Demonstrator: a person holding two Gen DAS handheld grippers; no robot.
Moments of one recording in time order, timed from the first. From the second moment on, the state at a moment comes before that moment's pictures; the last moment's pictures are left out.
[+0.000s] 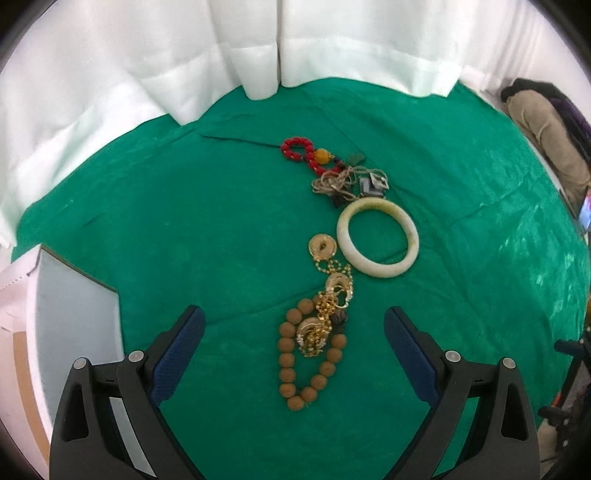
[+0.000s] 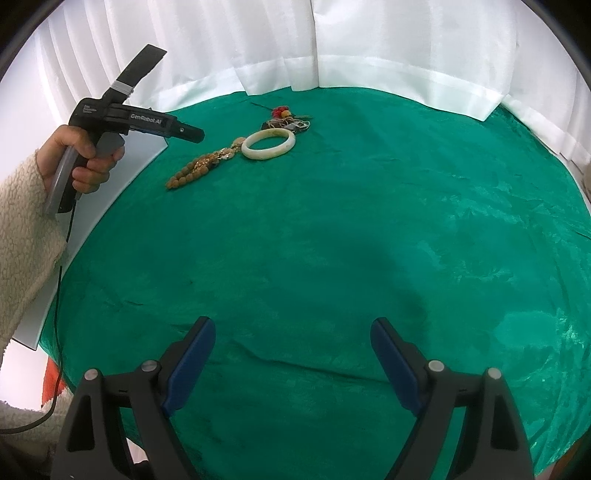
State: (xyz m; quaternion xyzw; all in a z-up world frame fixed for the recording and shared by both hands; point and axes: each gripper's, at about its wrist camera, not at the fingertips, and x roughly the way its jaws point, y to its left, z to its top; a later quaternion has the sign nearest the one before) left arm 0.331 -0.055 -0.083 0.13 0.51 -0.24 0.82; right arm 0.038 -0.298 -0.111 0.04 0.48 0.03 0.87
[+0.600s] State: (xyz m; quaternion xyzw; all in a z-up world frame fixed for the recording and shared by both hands) left arm 0.356 -0.069 -0.093 0.09 0.54 -0.29 0.79; right arm 0.039 -0.297 -0.115 0.05 0.49 0.02 0.87
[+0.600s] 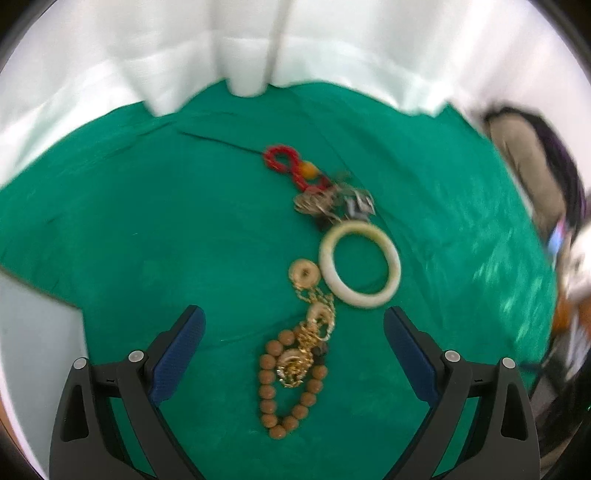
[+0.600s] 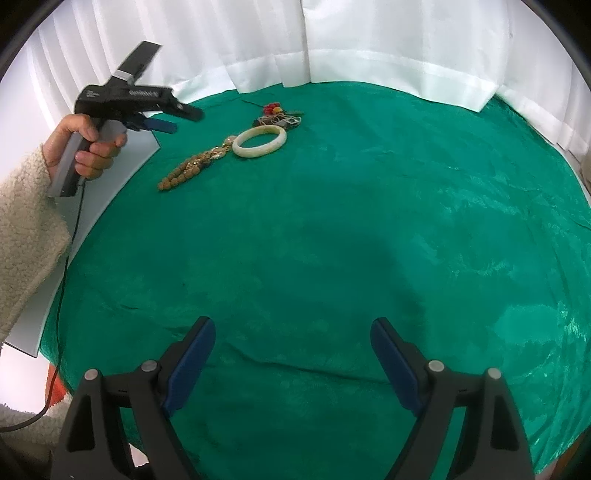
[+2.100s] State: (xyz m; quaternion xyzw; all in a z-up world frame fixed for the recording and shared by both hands) left arm 0.142 0.108 0.052 -0.16 0.41 -0.15 0.88; right arm 0.323 -0.192 -0.148 -0.10 0.58 0.11 0.80
